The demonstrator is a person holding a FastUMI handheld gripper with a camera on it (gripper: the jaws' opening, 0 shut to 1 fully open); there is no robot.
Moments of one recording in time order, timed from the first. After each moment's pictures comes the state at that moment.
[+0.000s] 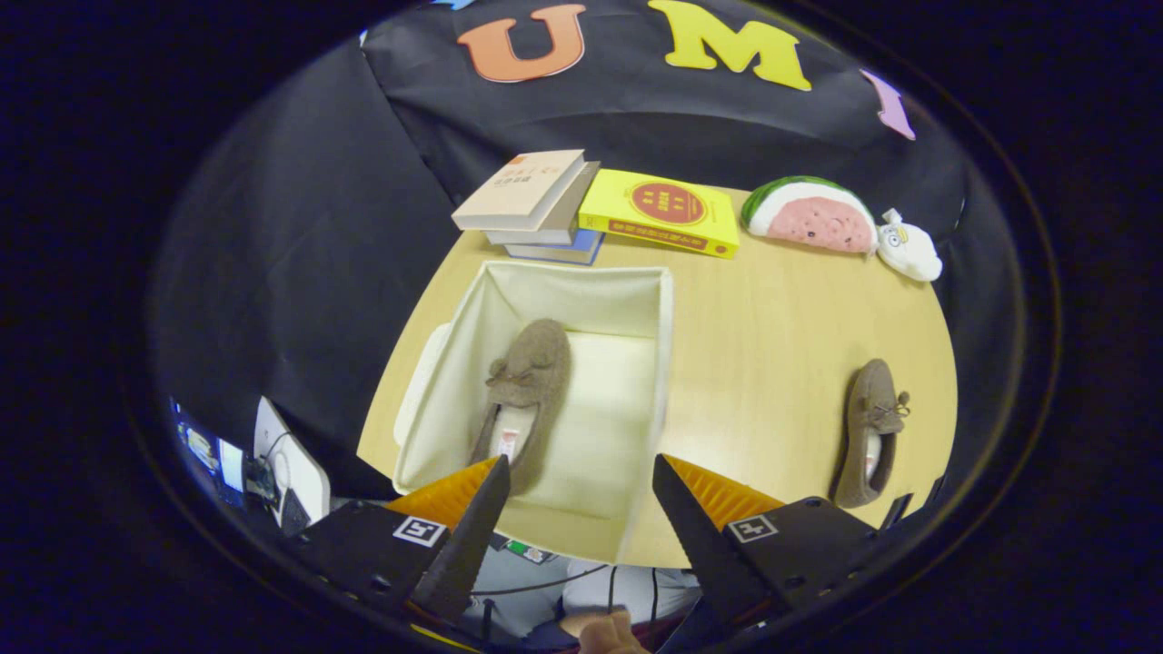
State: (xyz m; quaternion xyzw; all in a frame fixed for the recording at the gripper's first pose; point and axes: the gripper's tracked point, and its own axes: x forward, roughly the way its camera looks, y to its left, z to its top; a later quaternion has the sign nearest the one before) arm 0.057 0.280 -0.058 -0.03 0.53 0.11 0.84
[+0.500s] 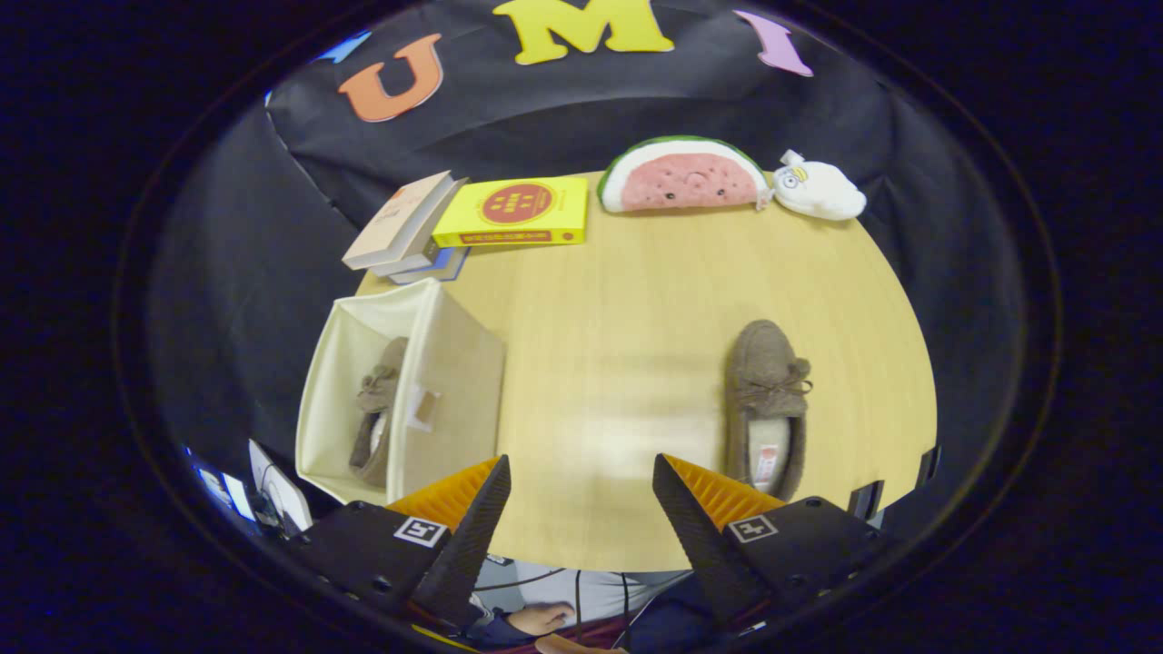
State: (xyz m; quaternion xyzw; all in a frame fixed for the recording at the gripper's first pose) arm 0.092 0.085 -0.078 0.03 0.54 0.03 0.84
